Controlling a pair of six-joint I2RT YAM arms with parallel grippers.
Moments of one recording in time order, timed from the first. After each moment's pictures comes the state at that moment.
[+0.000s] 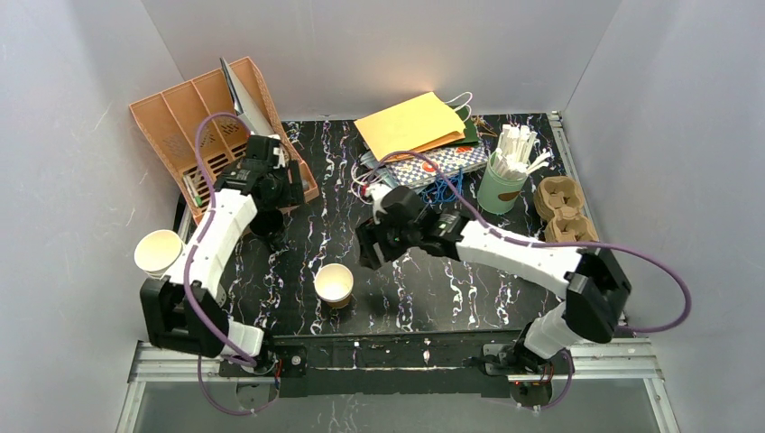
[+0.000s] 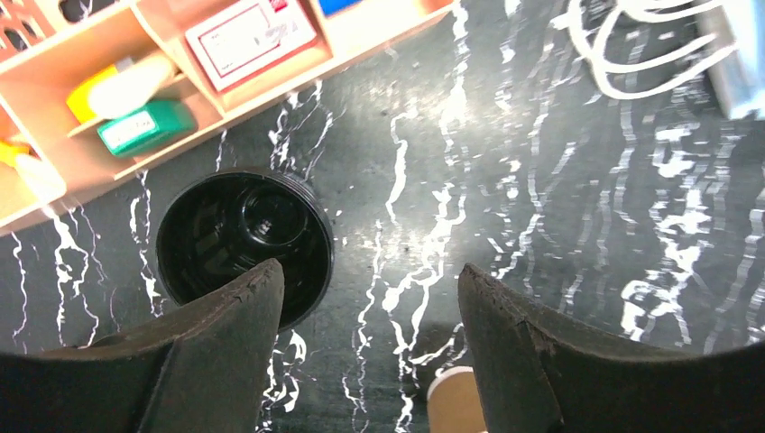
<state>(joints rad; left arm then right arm) -0.19 1.40 1.23 -0.82 -0.15 -0.29 0.97 1.48 1.14 -0.42 -0.15 0.37</state>
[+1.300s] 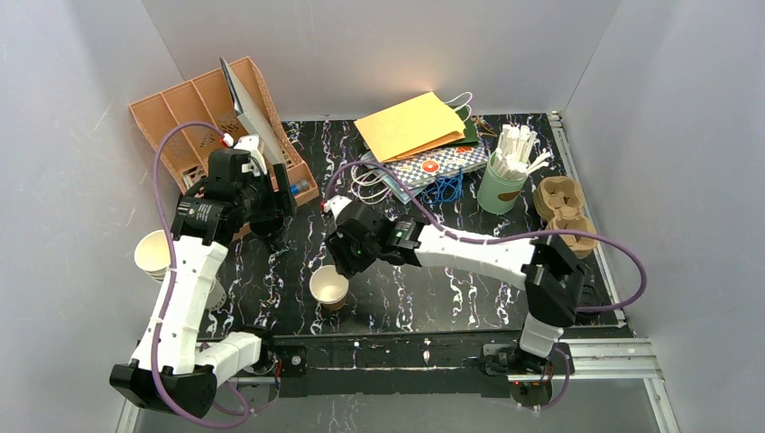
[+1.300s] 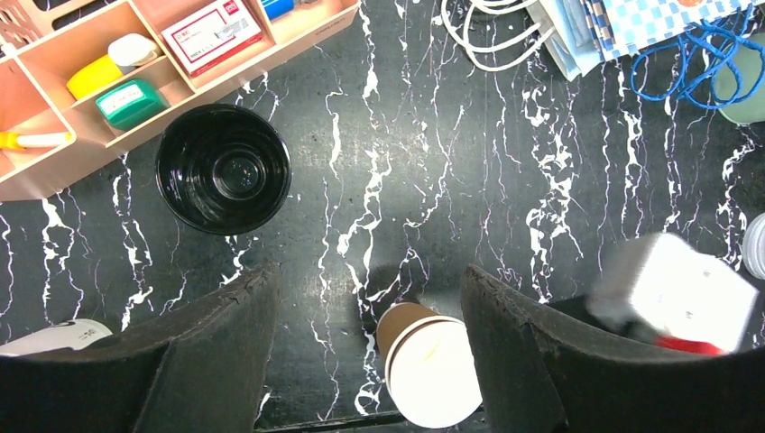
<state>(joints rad) -0.19 1.06 1.30 -0.99 0.00 -0.29 1.16 1.71 1.39 -0.48 0.00 0.37</state>
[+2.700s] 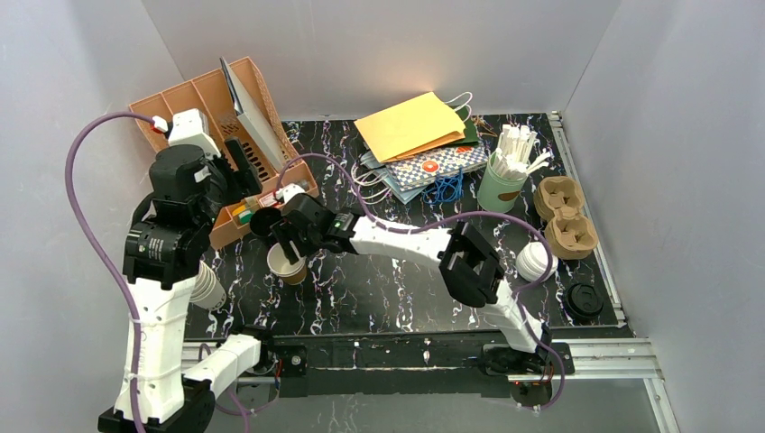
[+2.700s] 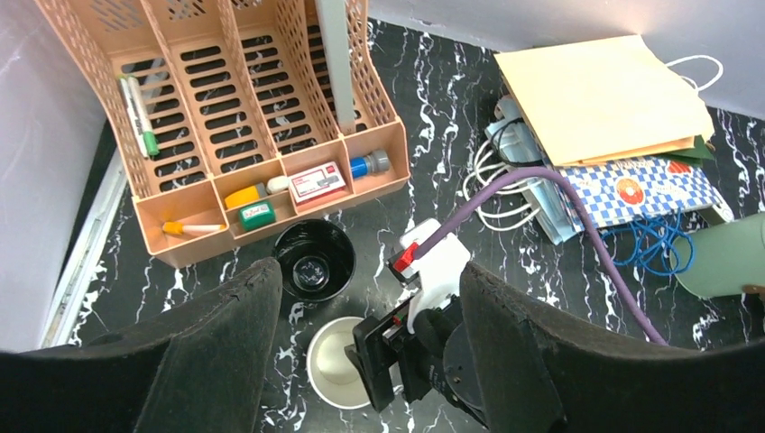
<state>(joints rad) -0.19 0.96 1.58 -1.01 -0.26 -0.29 1.19 2.25 1.96 -0.45 0.10 0.42</state>
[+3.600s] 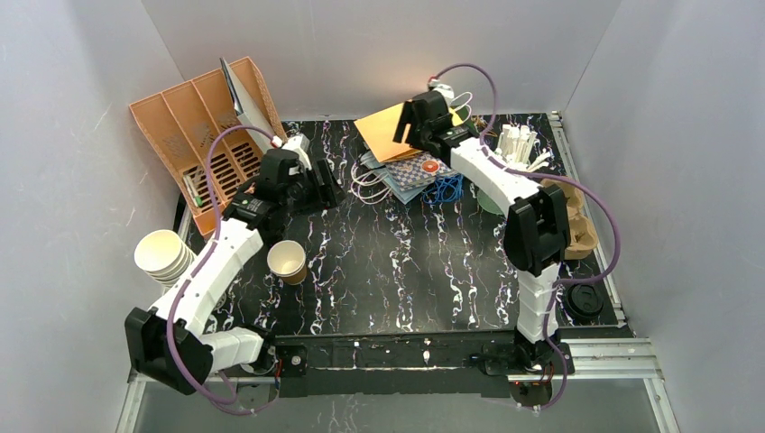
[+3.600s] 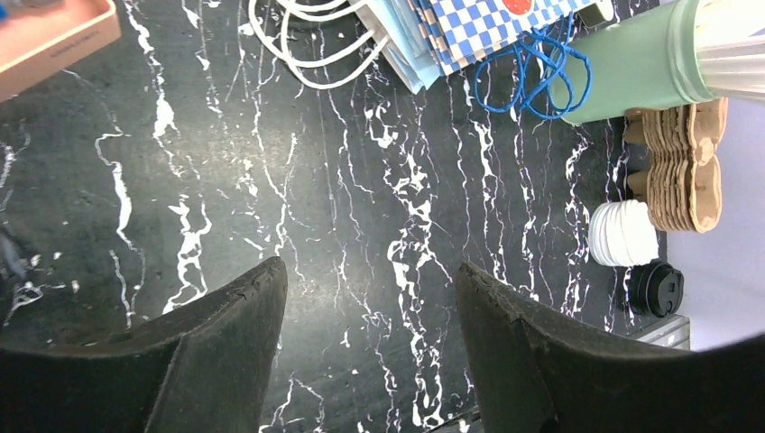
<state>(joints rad) -0.37 1.18 1.10 -0.56 0.11 -0.54 0.56 2.01 1.83 -0.42 0.26 0.54</state>
